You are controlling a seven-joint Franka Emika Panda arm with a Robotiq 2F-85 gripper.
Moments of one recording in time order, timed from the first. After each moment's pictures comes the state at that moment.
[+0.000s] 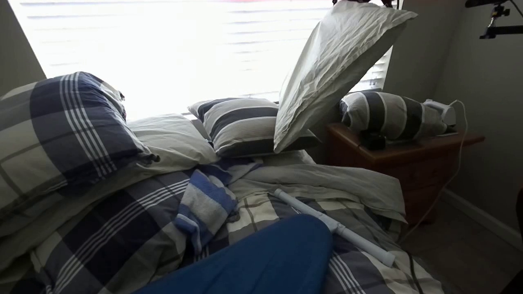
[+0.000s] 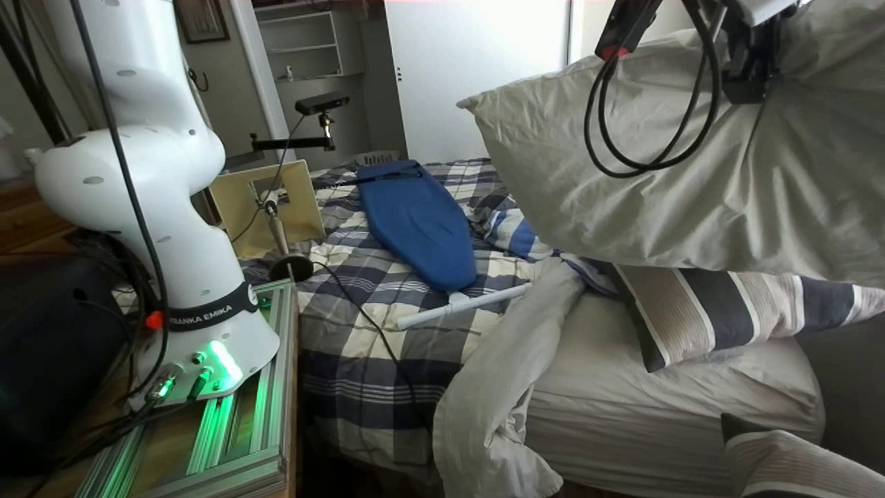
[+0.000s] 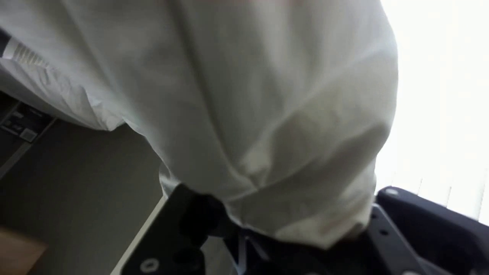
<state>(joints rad) -0.28 0.22 -0.25 -1.78 1.16 2.44 -0.01</state>
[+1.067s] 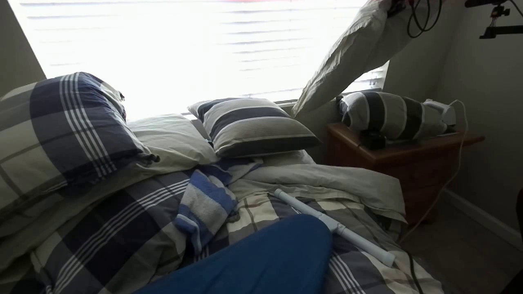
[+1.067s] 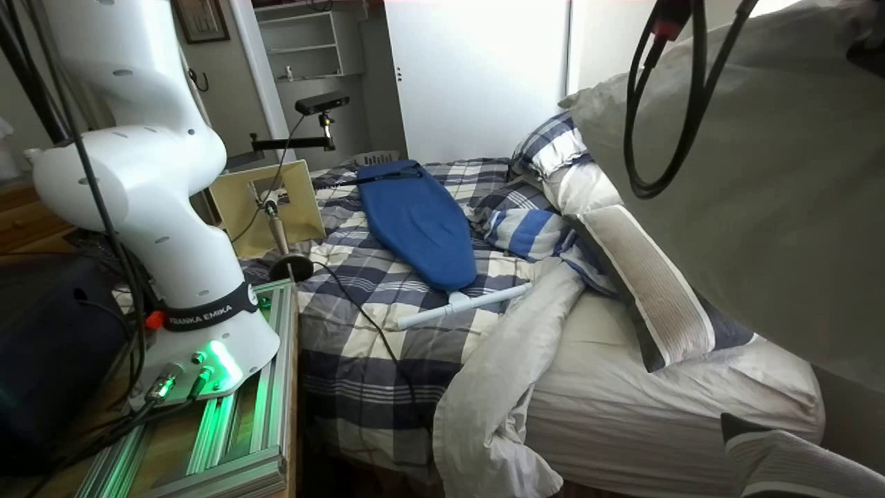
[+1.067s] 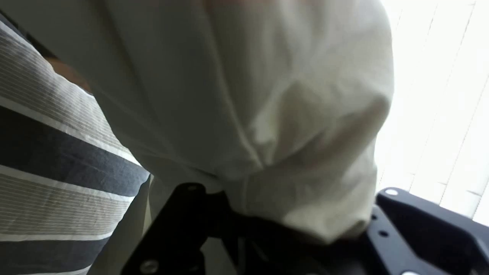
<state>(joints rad) -0.31 0.21 -0.35 -1.83 1.16 2.93 0.25</state>
